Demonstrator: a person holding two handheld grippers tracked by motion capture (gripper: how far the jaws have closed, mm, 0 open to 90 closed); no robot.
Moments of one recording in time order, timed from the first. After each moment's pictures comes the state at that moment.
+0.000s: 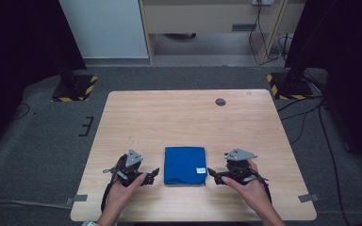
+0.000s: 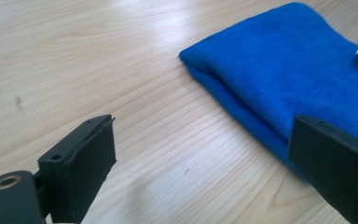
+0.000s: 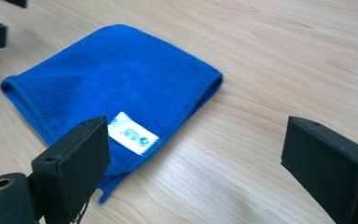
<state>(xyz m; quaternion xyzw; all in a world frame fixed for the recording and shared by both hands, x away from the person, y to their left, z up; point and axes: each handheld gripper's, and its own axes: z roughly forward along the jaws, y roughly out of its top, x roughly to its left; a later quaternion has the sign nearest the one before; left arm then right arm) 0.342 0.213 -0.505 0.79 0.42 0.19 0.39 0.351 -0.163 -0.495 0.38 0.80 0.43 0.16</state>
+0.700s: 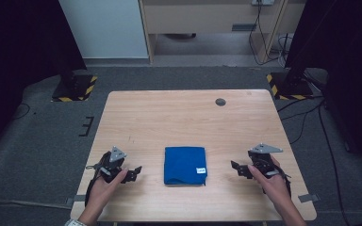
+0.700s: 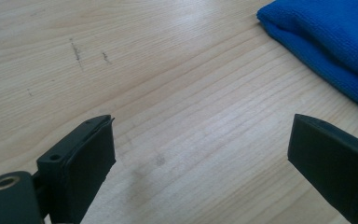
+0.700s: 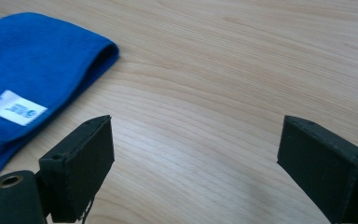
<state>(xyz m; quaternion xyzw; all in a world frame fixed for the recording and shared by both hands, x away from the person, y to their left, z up) 0.356 0.264 -0.507 0.81 0.44 0.19 0.34 0.373 -0.238 -0.507 0.46 0.77 0.40 0.16</state>
